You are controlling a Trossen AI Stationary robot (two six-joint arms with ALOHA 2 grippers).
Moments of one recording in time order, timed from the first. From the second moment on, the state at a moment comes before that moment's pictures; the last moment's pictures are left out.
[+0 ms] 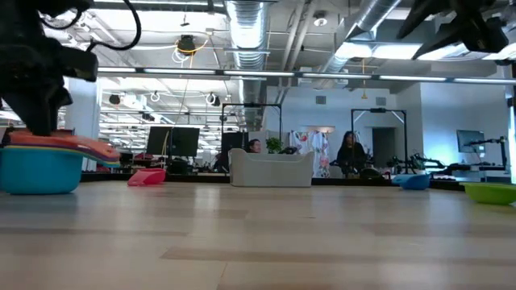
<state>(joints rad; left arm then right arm) -0.19 0.73 0.54 -0.95 -0.19 -0.62 0.44 0.95 0.90 -0.85 0.64 1.53</state>
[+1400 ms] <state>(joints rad) 0.29 0.99 0.73 -0.37 -0.29 -0.56 -0.93 1.23 0.78 -0.73 0.27 0.96</state>
